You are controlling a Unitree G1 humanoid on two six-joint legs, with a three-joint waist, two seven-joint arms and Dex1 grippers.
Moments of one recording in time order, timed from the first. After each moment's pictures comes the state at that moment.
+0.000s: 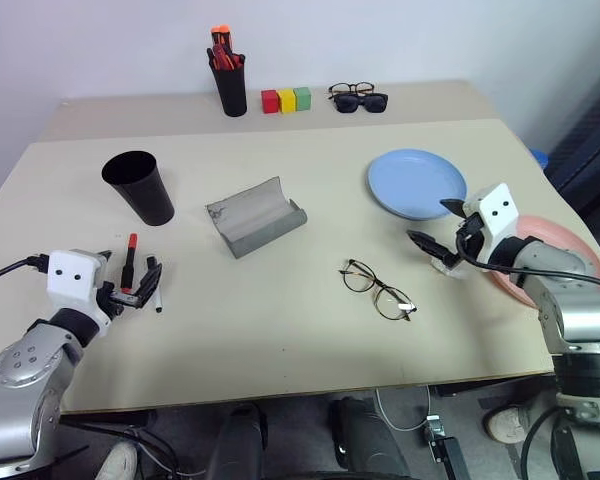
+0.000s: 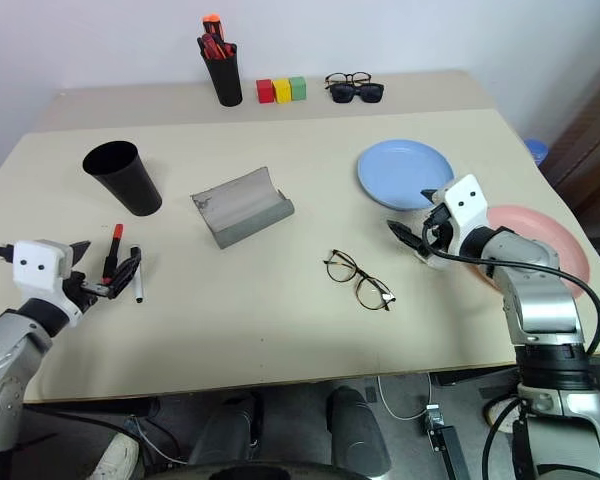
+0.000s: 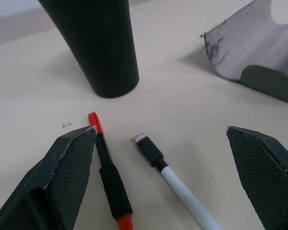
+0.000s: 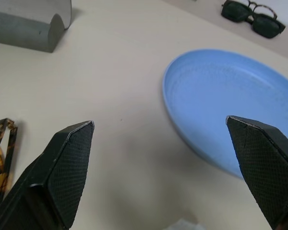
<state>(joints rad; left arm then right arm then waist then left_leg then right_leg) 0.16 0.56 0.42 -0.40 -0.37 0.45 -0.41 -0.32 -0.68 -0.14 -0.02 0.26 0.37 0.73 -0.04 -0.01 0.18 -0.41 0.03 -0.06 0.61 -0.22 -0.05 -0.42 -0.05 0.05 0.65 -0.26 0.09</state>
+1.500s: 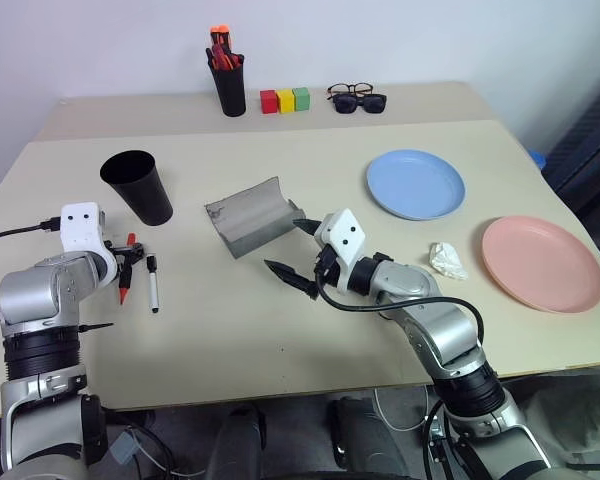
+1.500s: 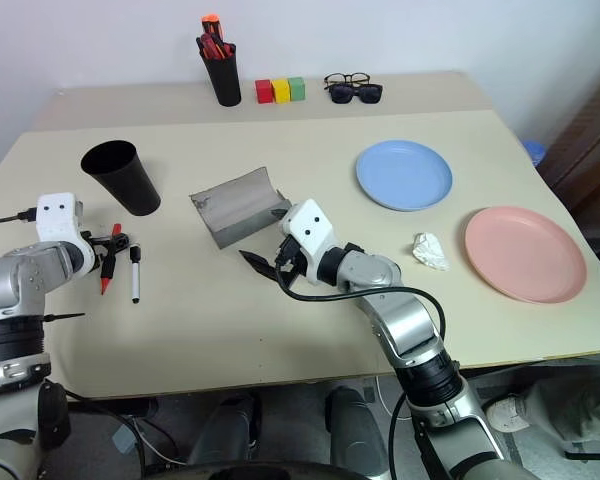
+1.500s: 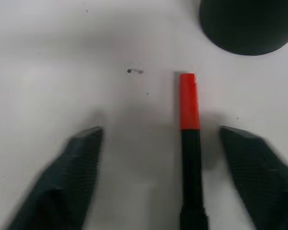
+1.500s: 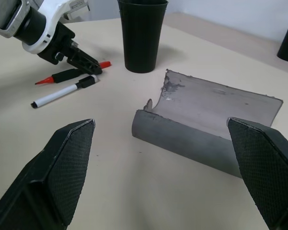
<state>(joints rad) -0.50 0.60 0.36 0.13 -0.30 1.11 -0.13 -0.40 -0.25 0.29 -0.29 0.20 0.49 0.57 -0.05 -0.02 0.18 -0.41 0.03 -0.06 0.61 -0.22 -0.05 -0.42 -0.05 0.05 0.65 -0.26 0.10</state>
